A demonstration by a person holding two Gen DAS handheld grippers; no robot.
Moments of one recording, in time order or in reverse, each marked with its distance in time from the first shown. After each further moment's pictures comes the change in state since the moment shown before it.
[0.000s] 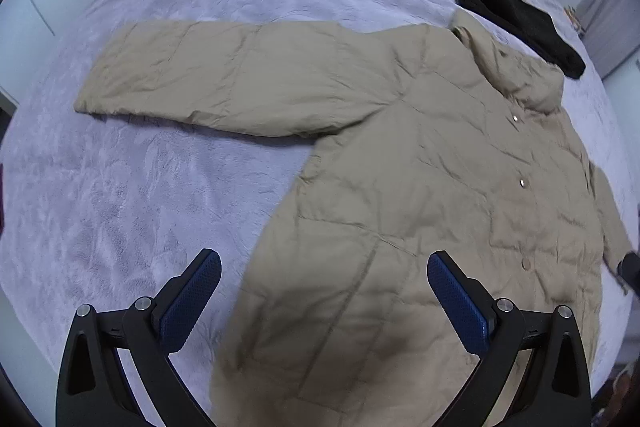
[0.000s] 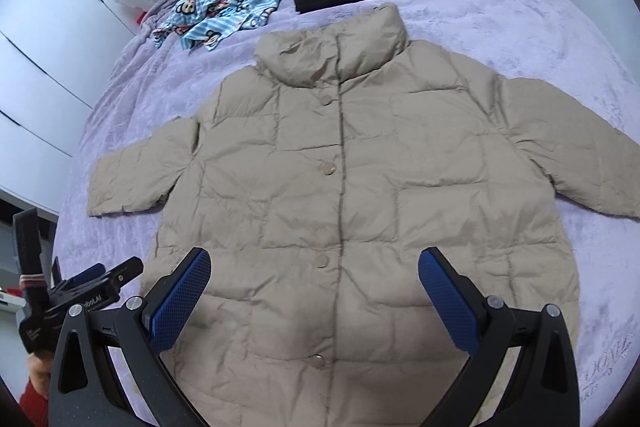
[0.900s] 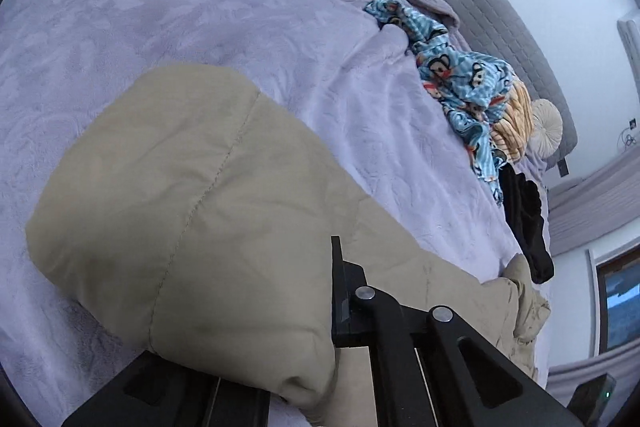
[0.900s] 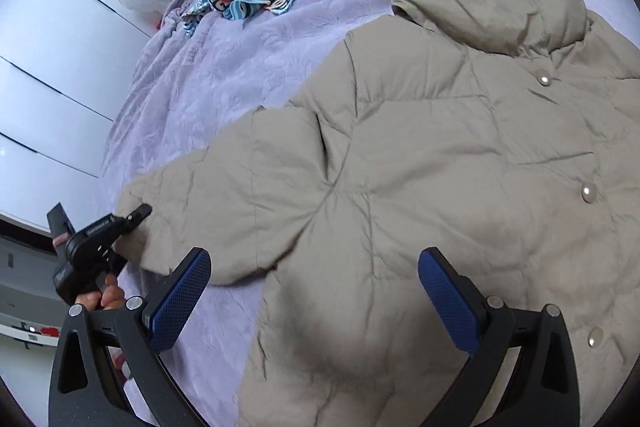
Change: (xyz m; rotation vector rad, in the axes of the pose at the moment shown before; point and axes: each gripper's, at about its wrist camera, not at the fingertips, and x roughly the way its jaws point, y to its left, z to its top) left arm 0.090 0.228 0.169 -0.369 -0.281 -0.331; right arm 0.156 0.149 0.041 0.112 -0.004 0.159
